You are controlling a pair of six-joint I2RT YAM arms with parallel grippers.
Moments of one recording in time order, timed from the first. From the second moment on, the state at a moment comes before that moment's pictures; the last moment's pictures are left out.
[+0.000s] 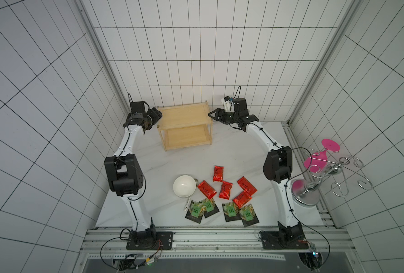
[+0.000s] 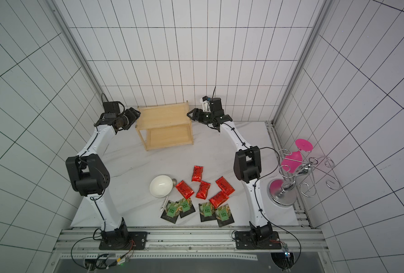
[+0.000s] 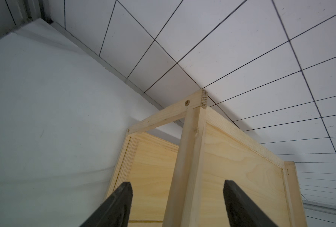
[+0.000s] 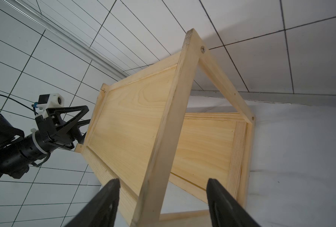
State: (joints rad) left arm 0.11 2.00 1.80 -0.42 0.29 -0.69; right arm 0.46 2.38 2.30 -0.35 -0.60 0.56
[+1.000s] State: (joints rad) left arm -0.29 2.15 2.00 -0.45 0.32 -0.69; right arm 0.23 1.82 1.52 -0.22 -0.36 0.56
